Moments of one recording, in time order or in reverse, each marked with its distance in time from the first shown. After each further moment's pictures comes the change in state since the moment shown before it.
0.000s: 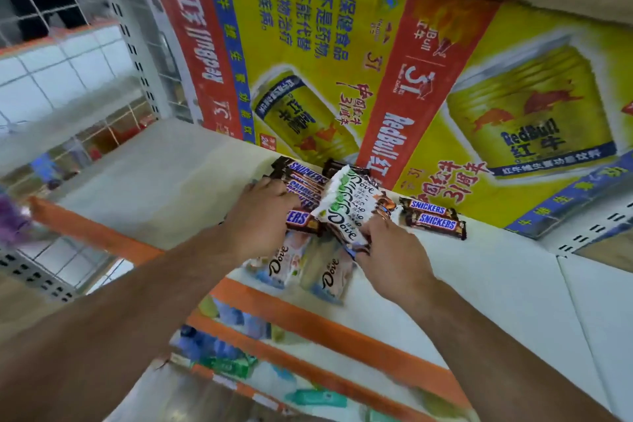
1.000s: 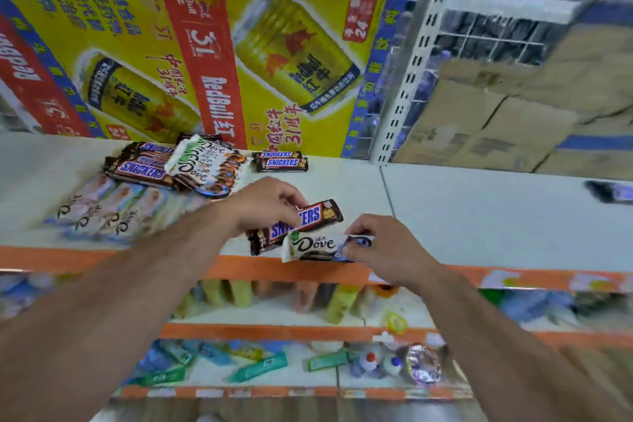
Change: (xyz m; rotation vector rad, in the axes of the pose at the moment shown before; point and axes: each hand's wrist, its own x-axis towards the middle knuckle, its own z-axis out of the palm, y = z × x) left_hand -0.014 0.249 -0.021 -0.838 -0.467 0.022; right_hand -0.218 0.137 -0.080 0.652 0.020 0.306
